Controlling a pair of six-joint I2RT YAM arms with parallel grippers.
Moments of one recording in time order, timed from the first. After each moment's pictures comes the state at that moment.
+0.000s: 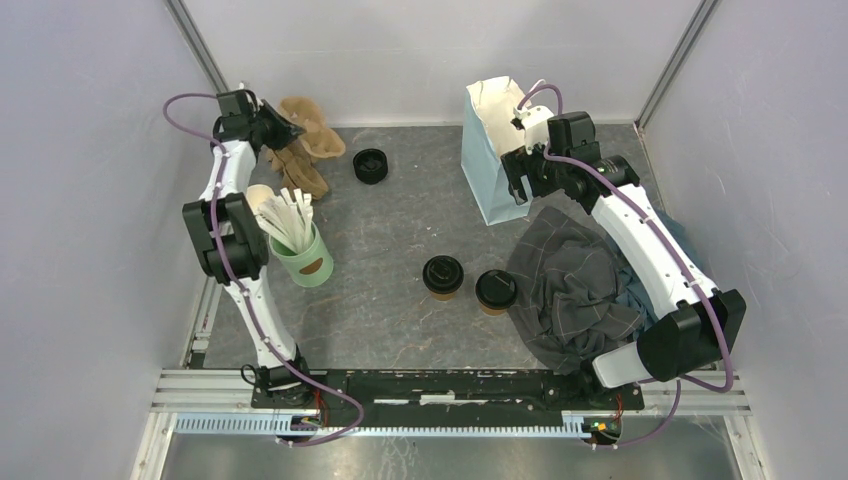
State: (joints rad) left arm 0.22 2.15 1.87 -0.34 0.39 -0.63; right arm 0.33 1.45 1.46 -0.72 -0.04 -0.16
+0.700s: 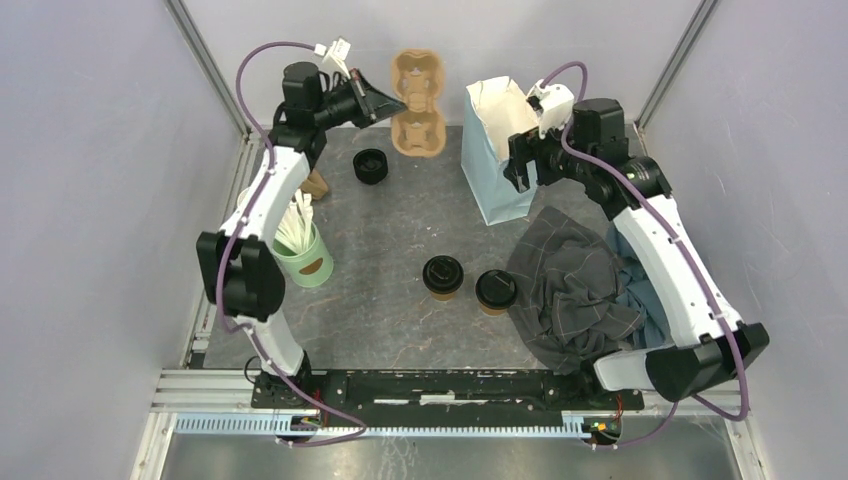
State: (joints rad) left arm -0.14 1.84 1.75 -0.11 0.71 -0.67; right arm 0.33 1.37 1.56 -0.74 -0.15 -0.11
